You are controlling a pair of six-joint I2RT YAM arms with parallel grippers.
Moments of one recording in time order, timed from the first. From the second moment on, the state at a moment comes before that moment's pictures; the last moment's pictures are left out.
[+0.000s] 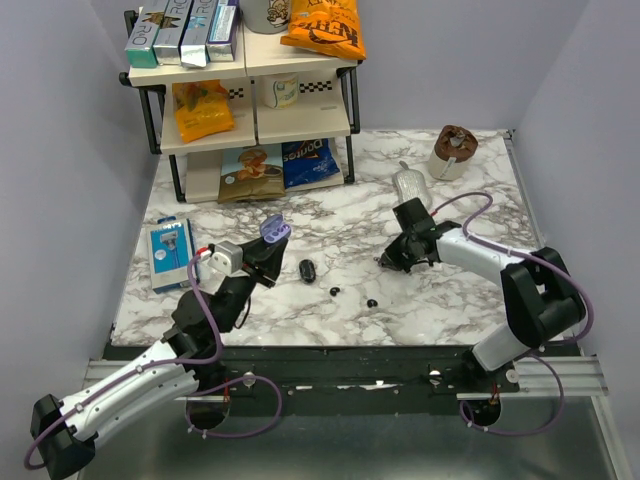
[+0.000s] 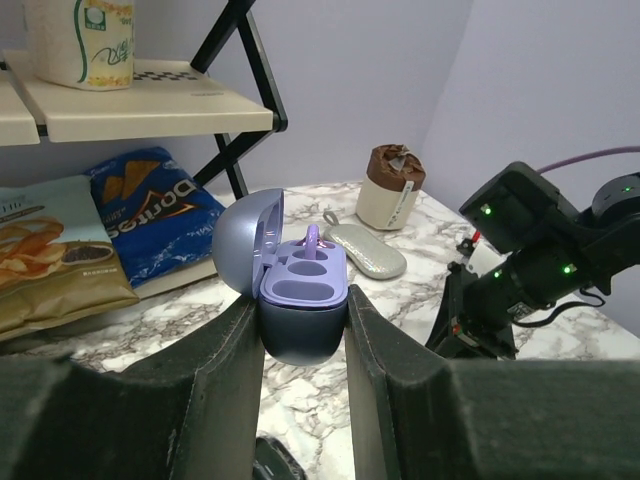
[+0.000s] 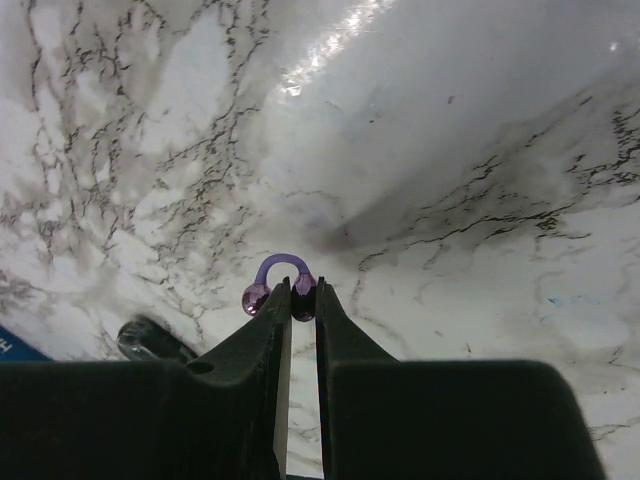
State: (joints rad) left arm -0.88 0.45 0.27 0.51 -0.34 -0.11; right arm 0.47 1.56 0.88 -0.42 0.02 1.23
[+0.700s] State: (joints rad) left arm -0.89 0.46 0.26 0.51 -0.34 -0.12; right arm 0.47 1.48 0.88 -0.47 0.07 1.09
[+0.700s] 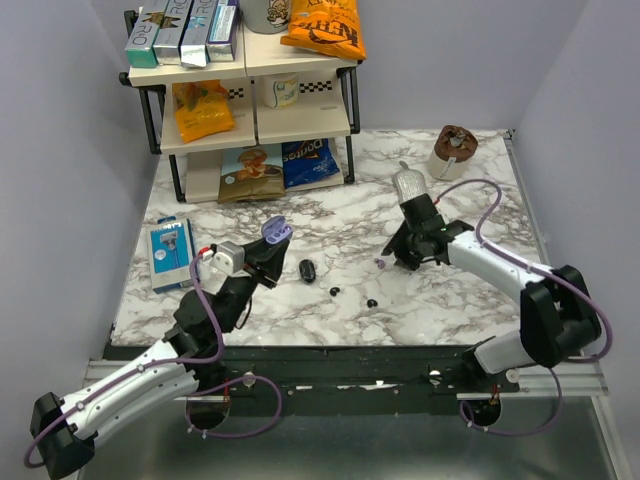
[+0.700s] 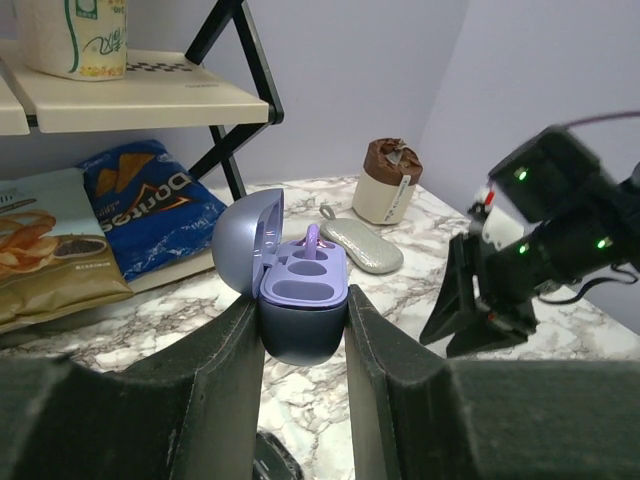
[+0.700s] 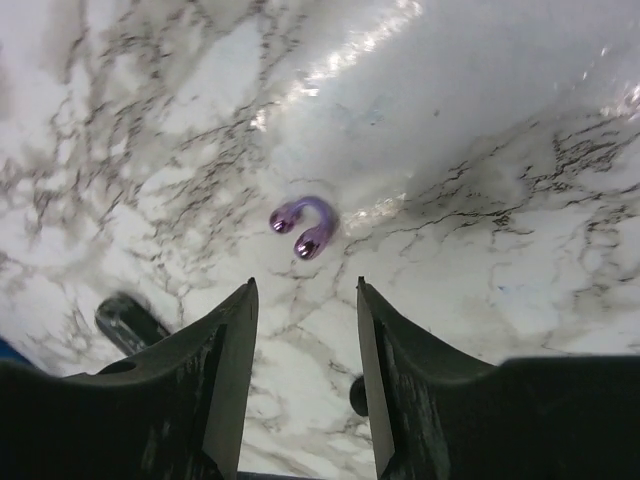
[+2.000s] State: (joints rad) left arm -0.89 0.59 0.24 0.56 -0.28 -0.16; right arm 0.47 1.65 0.94 -0.34 -0.08 0.39
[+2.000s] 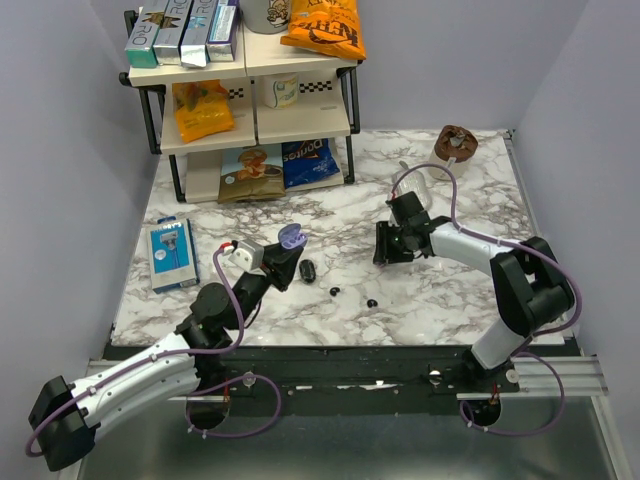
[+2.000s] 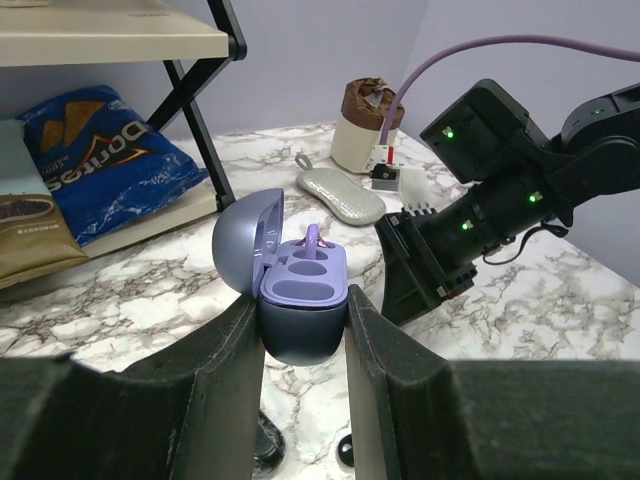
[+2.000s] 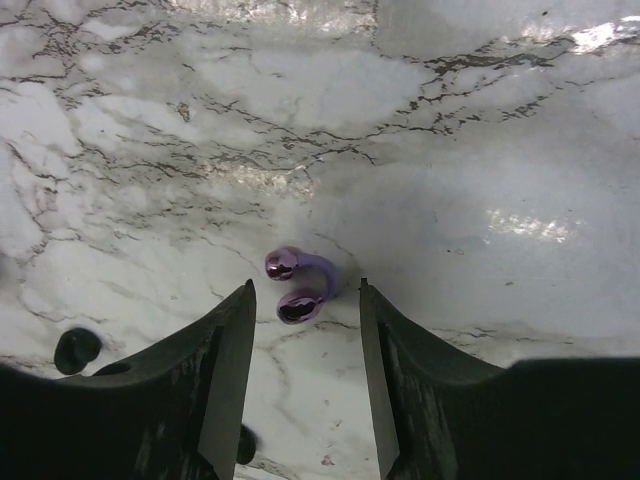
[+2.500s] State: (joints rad) left arm -0.90 0.59 0.24 0.56 -0.28 -0.16; right arm 0.47 1.65 0.92 -0.26 -0.26 0.59
